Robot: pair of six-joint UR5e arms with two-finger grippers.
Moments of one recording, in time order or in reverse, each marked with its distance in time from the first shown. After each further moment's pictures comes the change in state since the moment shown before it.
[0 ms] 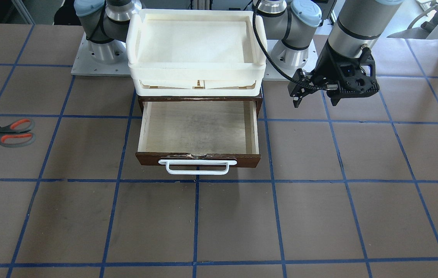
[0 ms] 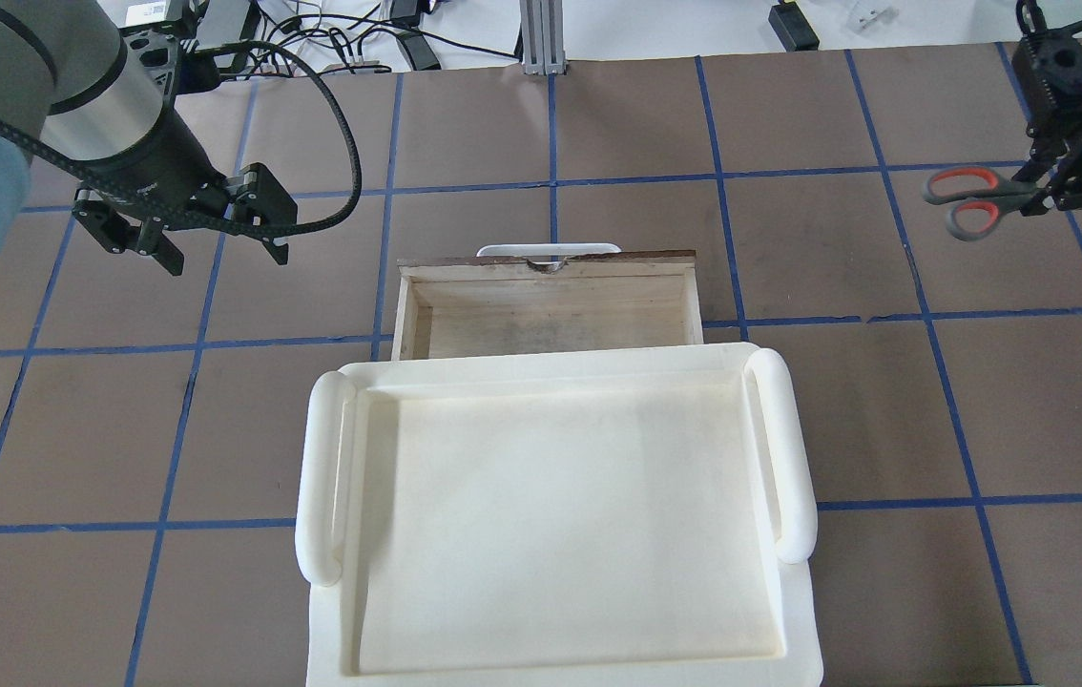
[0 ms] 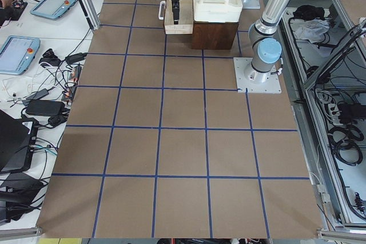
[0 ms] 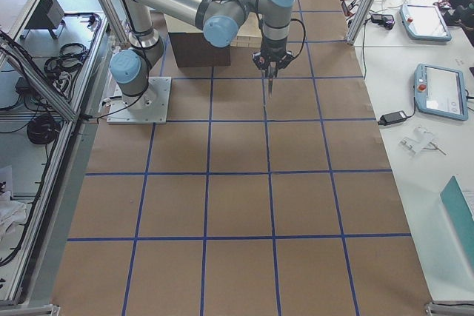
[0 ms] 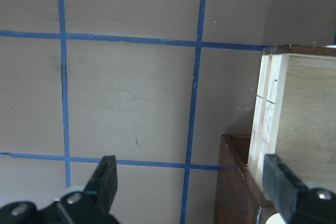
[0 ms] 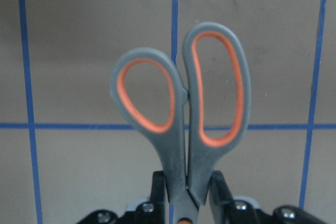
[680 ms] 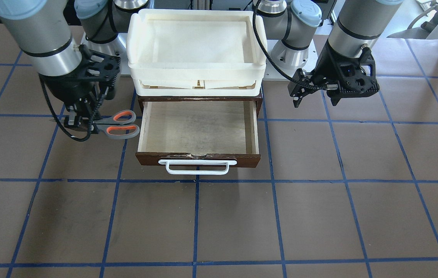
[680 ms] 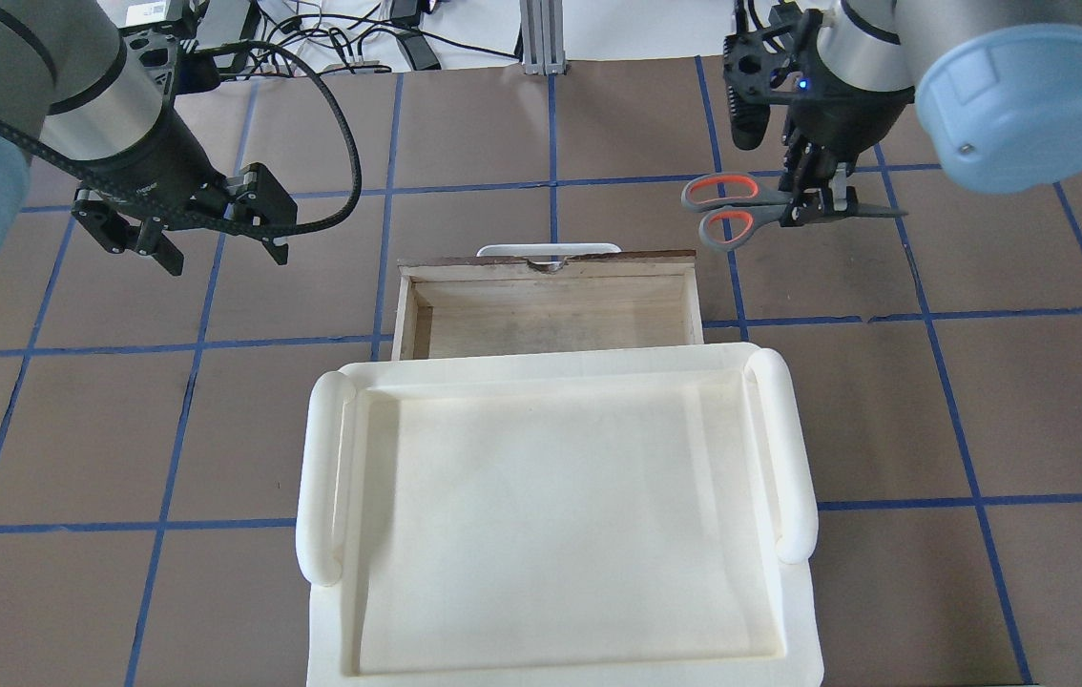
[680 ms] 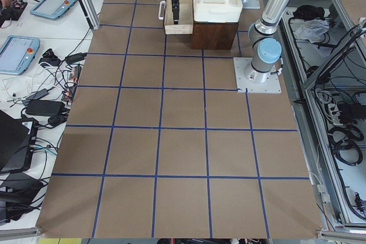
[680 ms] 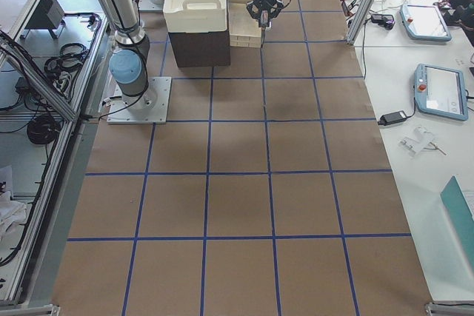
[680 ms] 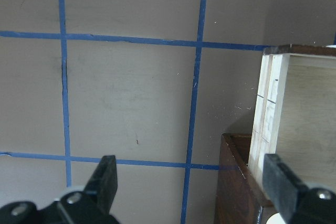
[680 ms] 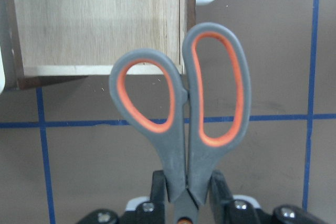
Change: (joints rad) left arm 0.000 0.000 0.000 0.000 0.000 0.000; right arm 0.416 0.003 -0.015 0.009 -0.001 0.450
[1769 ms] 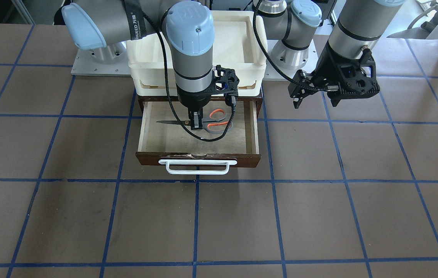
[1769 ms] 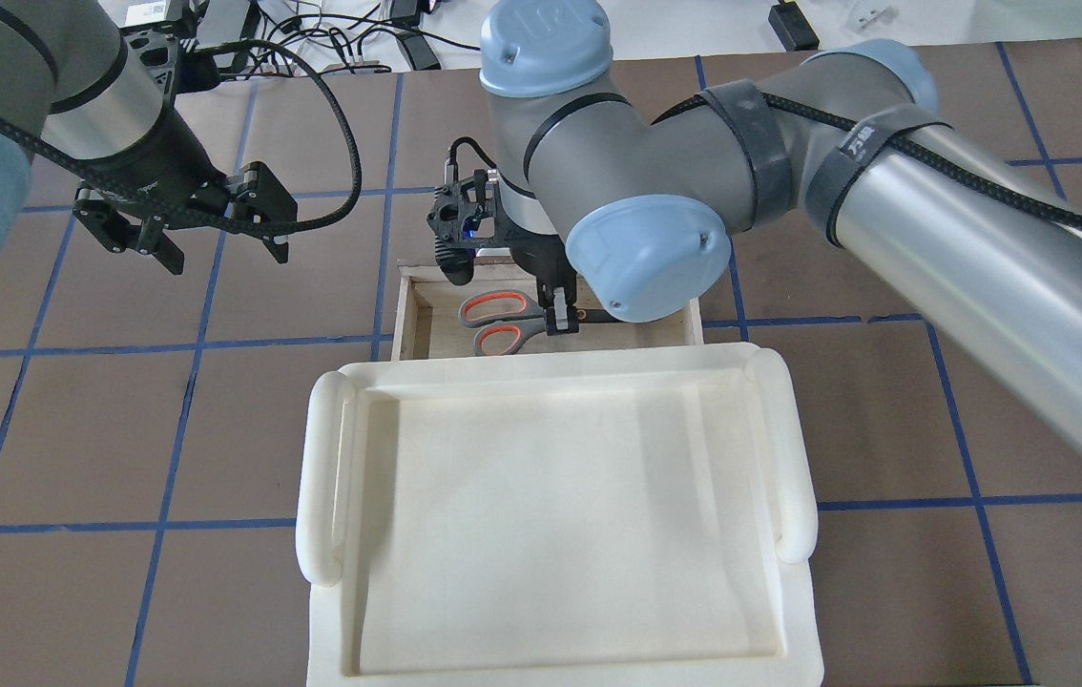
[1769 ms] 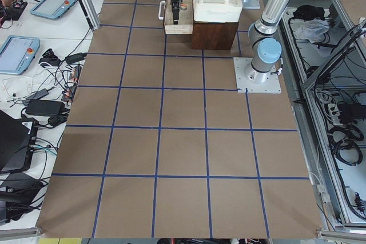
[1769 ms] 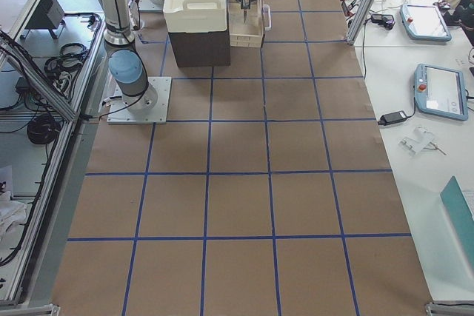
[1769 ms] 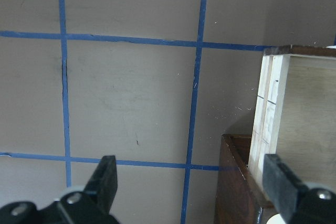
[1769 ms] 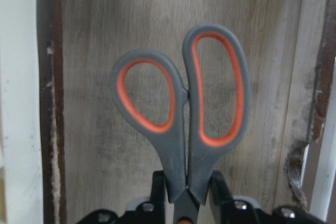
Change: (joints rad) left arm 0.001 -0.004 0.000 0.005 -0.002 -0.004; right arm 0.353 0.181 -0.026 -0.067 0.030 0.269
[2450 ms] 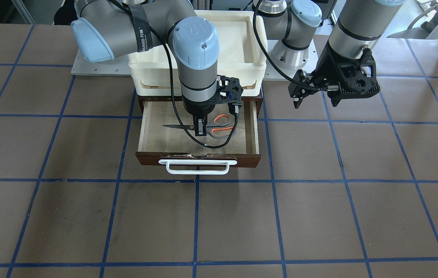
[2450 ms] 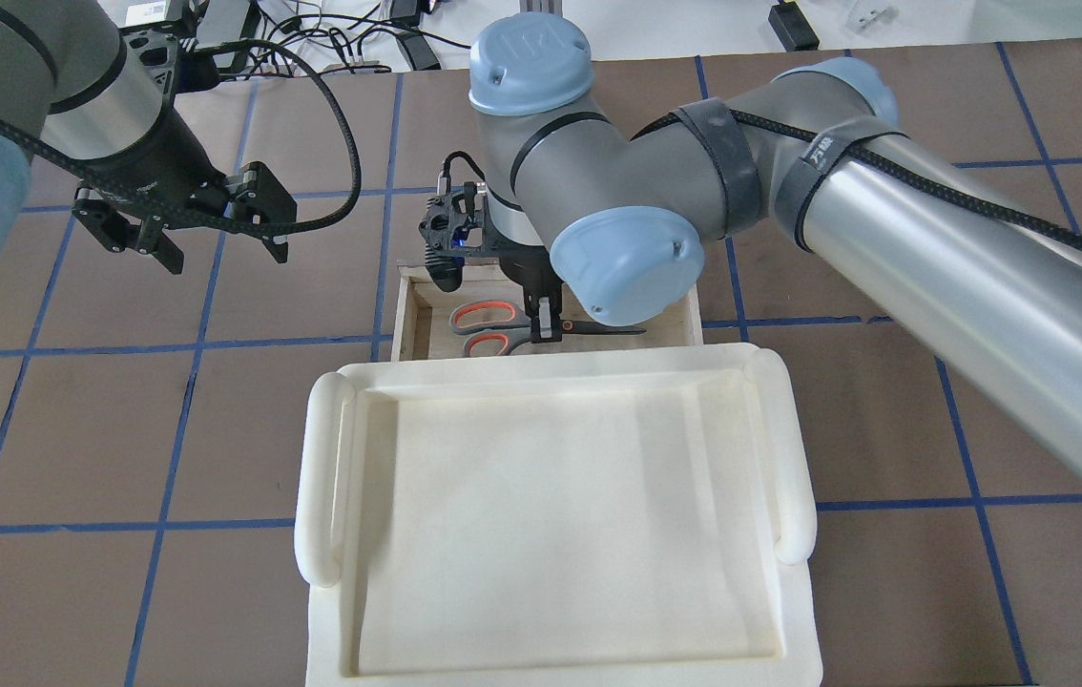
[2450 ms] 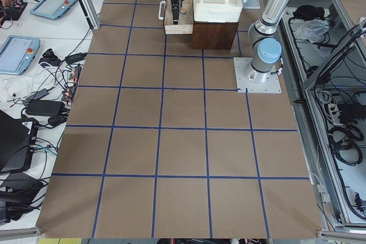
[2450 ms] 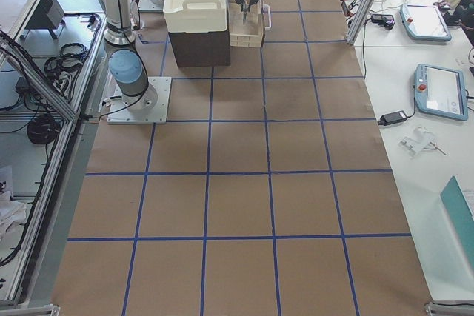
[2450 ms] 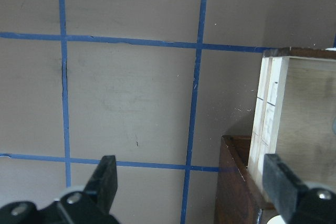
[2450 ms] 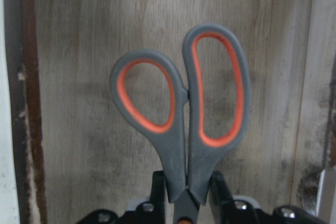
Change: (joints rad) left arm 0.000 0.001 0.000 0.001 0.000 0.004; right arm 0.005 0.039 0.001 -0.018 0.017 0.035
